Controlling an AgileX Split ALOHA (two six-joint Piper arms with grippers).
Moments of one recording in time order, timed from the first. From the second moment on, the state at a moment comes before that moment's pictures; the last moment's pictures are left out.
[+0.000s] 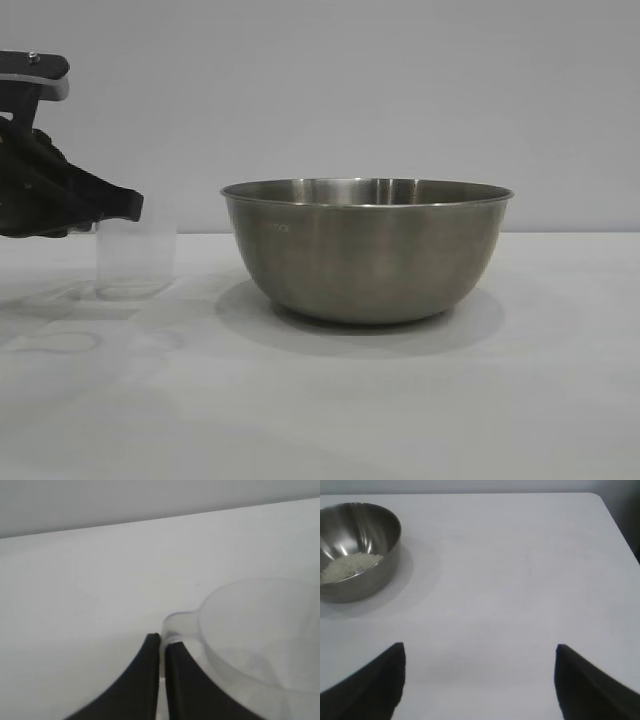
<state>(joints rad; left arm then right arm) -0.35 2.16 -0.67 -0.30 -1.16 0.12 0.05 -0.02 -0.49 0.03 1.14 -0.01</state>
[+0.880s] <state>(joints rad) -0.35 2.17 -0.65 -0.29 -1.20 0.14 0.05 -0.02 -0.49 0.03 1.14 -0.01</state>
